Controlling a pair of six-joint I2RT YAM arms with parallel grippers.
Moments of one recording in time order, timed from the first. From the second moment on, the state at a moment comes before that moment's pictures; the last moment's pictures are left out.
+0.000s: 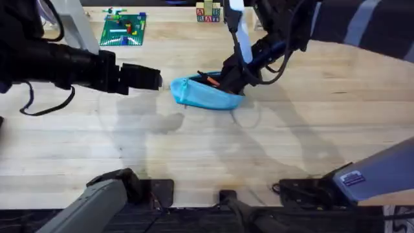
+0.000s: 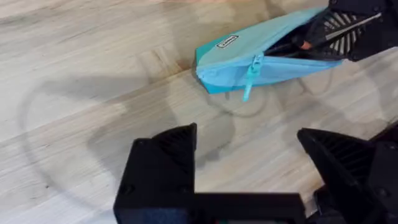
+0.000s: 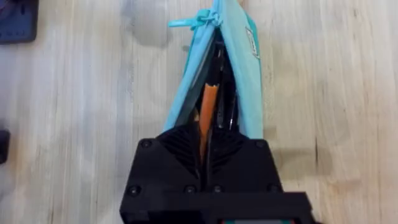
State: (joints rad) left arm 0.27 1.15 1.09 -1.19 0.61 0.44; right arm 0.40 1.77 1.29 -0.82 -0.69 -1.00
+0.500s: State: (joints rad) left arm 0.27 1.15 1.09 -1.19 0.61 0.44; right arm 0.40 1.77 1.29 -0.82 -0.71 -1.01
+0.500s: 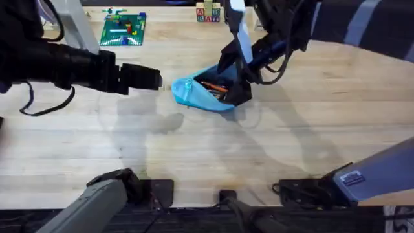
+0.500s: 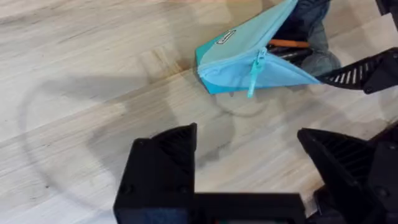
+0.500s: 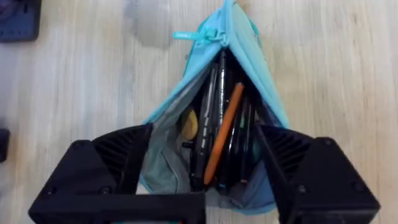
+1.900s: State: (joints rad) left arm 0.27 1.15 1.09 -1.10 0.60 0.46; right arm 0.40 1.24 1.39 -0.93 -0.13 -0.08
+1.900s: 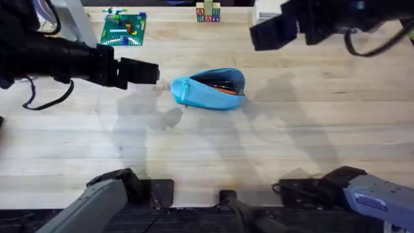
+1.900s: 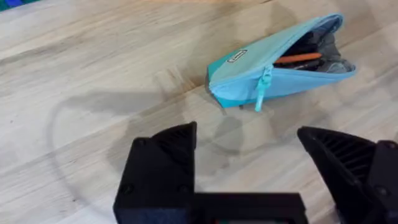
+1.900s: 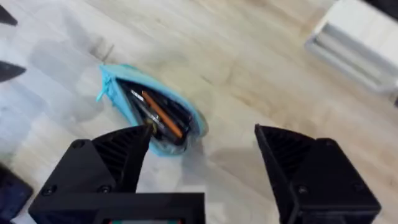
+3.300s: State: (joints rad) left arm 0.45 1.35 1.09 -1.05 0.85 0.89; right arm 0.62 1.21 1.39 -1.13 0.04 0.28
